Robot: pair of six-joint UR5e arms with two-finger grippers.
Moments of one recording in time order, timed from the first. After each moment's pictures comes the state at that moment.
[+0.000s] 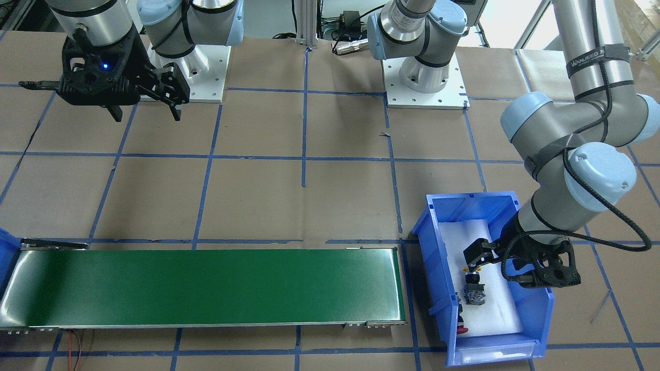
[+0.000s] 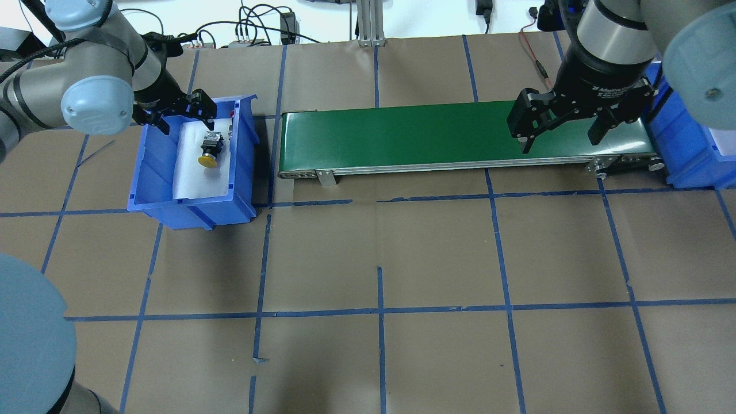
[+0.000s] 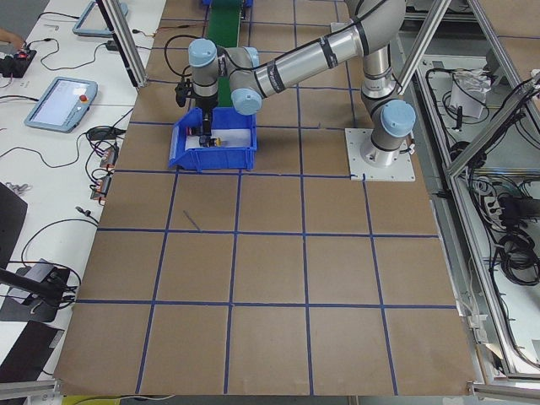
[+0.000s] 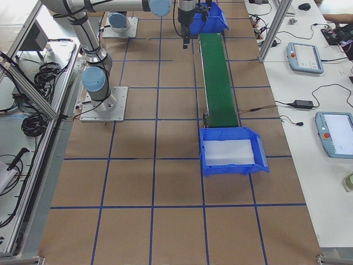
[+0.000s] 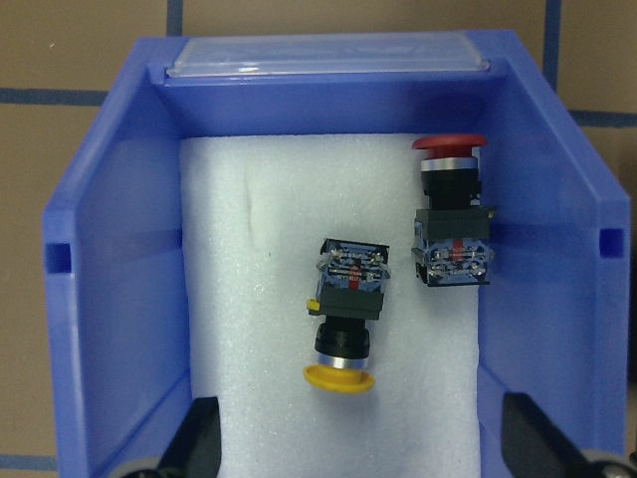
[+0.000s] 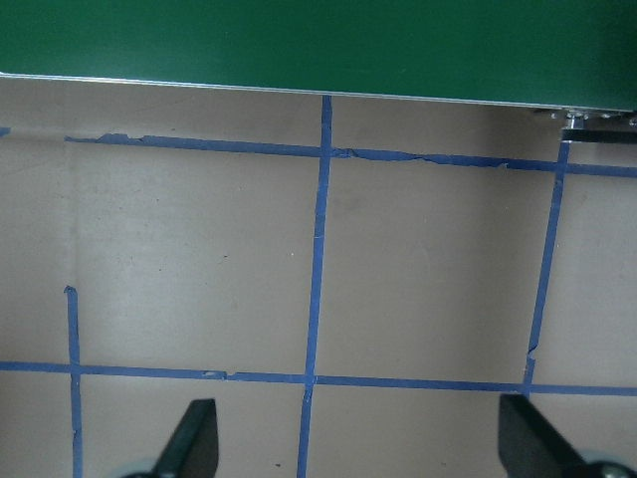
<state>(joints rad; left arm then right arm) -1.37 -1.98 -1.59 -1.05 1.55 0.16 1.57 -1.62 1.60 -1.53 -1.60 -0.07</state>
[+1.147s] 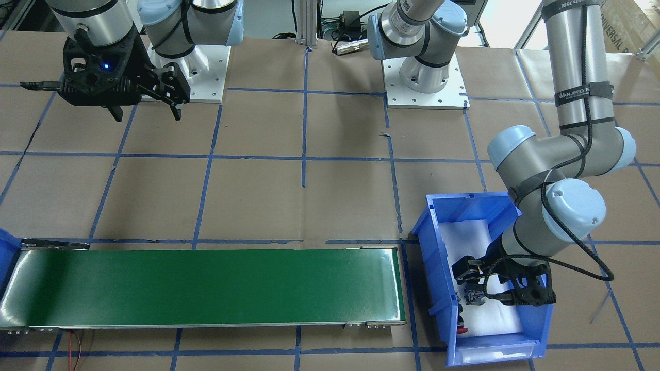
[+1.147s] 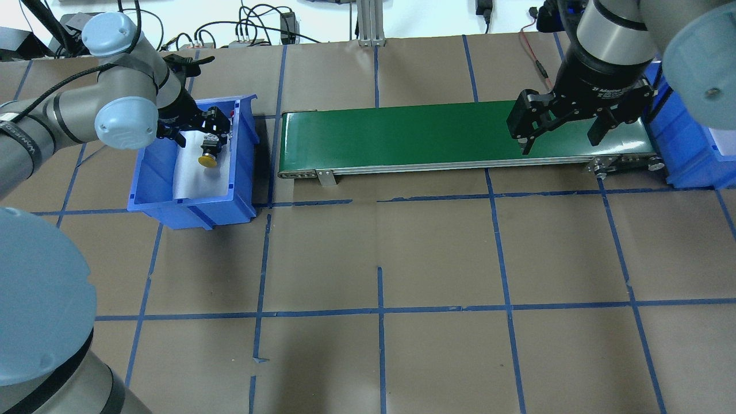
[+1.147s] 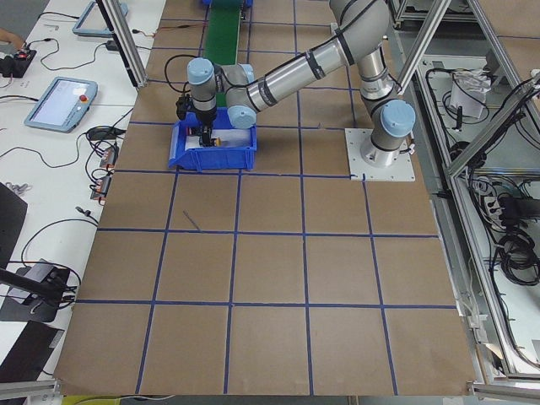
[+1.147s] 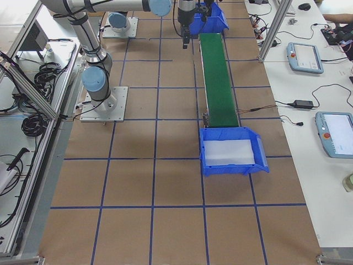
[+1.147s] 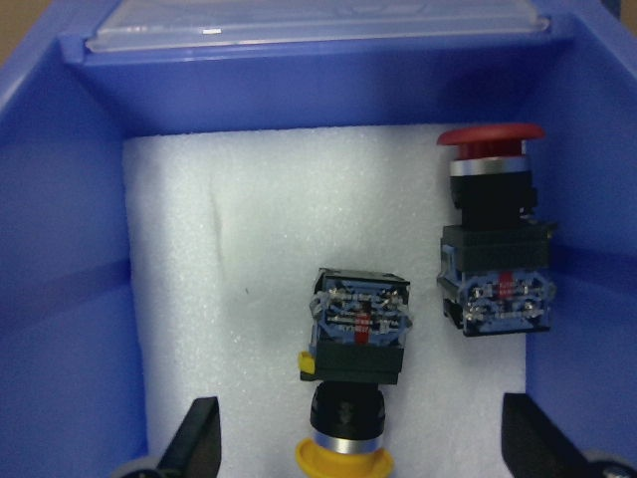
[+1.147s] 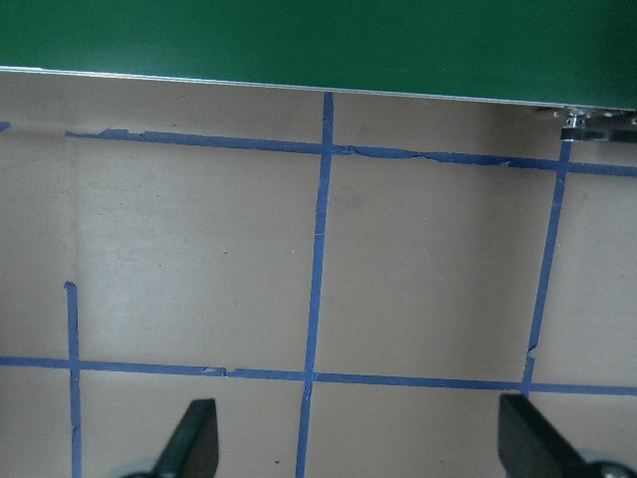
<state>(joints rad) -1.37 -2.08 -1.61 -0.98 1.54 0.18 1.57 -1.62 1.60 -1.53 -1.60 -0.08</state>
